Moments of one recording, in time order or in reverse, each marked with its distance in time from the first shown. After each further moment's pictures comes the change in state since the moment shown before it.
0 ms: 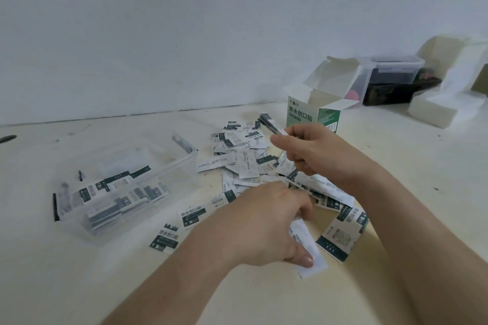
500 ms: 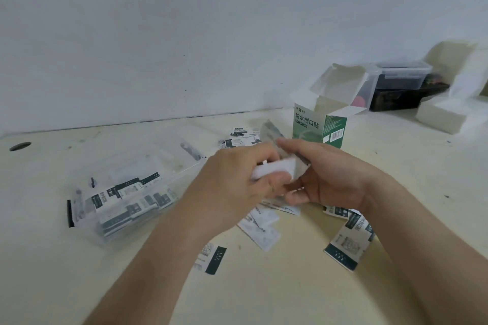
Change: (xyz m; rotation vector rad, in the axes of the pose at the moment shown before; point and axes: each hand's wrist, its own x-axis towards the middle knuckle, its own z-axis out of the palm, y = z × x) left_hand -0.009 -0.032 -0.033 -0.255 0.514 0.070; right_hand -0.009 -0.007 0.007 0.532 -0.376 0.251
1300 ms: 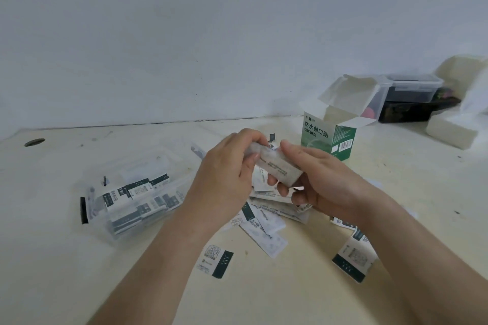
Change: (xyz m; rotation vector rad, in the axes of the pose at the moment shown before) left_hand 0.004 -0.026 0.001 0.089 0.317 0.007; right_hand 0.010 0.008 0.009 -0.207 0.115 -0.184
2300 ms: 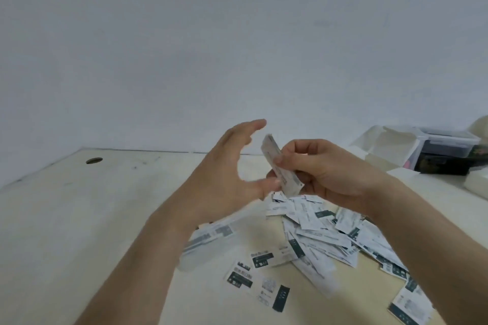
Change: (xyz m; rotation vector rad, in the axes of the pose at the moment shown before) left_hand 0.006 -0.012 -0.111 -0.148 -0.083 -0.085; right_hand 0.025 -0.088 0.065 -0.118 -0.109 -0.065
